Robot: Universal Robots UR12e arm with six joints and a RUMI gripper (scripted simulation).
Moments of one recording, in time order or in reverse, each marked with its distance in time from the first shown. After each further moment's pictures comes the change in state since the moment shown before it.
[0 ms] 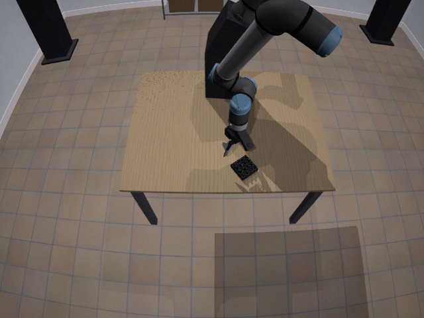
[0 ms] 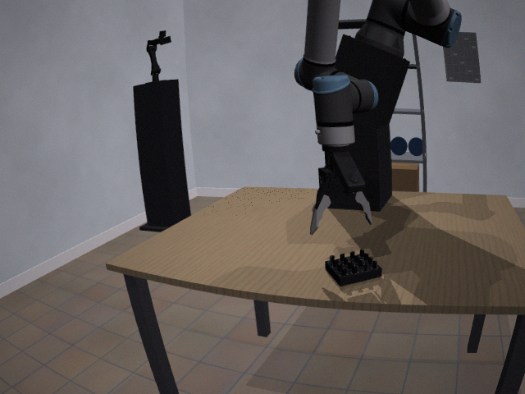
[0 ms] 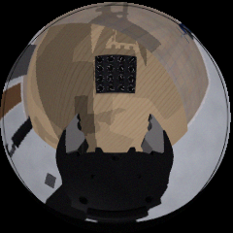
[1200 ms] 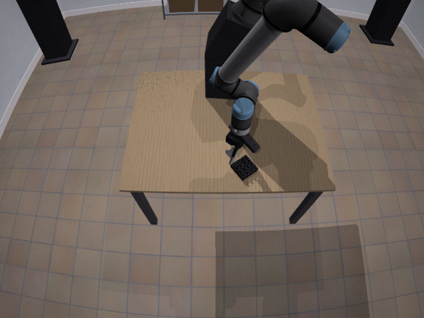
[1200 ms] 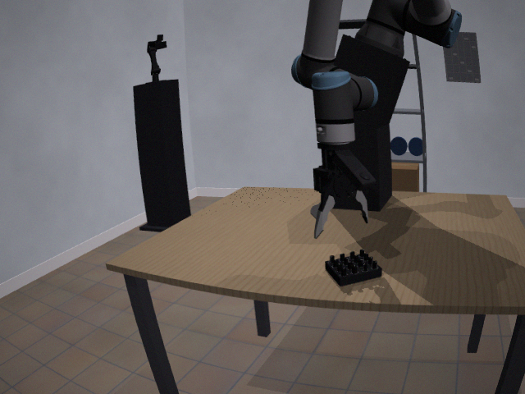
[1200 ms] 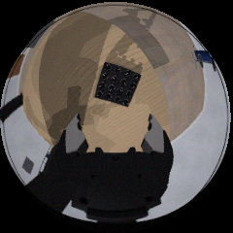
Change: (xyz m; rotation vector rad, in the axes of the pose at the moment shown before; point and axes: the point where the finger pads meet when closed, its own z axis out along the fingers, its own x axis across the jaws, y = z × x) arm 0.009 -0.032 -0.009 0.003 0.012 -0.313
